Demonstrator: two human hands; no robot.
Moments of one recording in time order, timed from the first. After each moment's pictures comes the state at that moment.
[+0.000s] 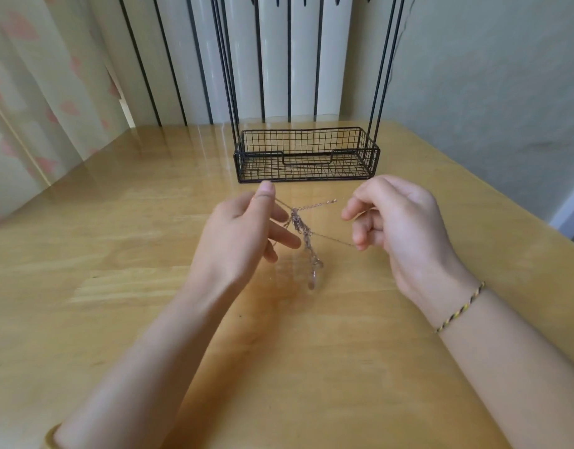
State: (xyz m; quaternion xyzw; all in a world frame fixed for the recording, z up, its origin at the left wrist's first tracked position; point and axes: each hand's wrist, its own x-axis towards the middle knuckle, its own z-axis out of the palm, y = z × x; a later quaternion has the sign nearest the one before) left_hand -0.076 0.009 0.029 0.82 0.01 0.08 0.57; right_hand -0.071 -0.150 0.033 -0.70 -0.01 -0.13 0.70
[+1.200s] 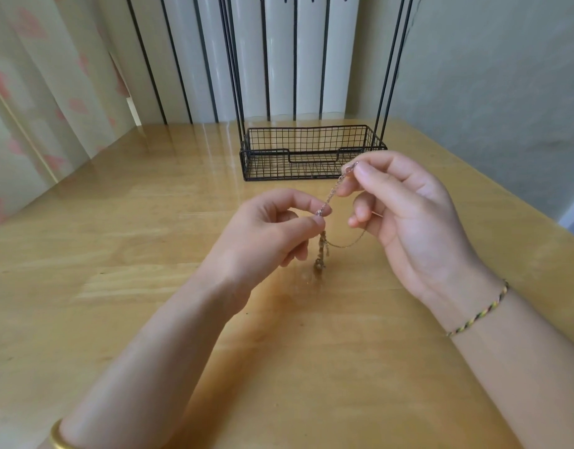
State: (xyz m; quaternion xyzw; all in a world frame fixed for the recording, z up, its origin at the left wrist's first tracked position) left_hand -0.078 0.008 0.030 0.76 -0.12 -0.01 0.64; right_hand -0.074 -0.147 0.036 -0.63 -0.14 -0.11 0.76
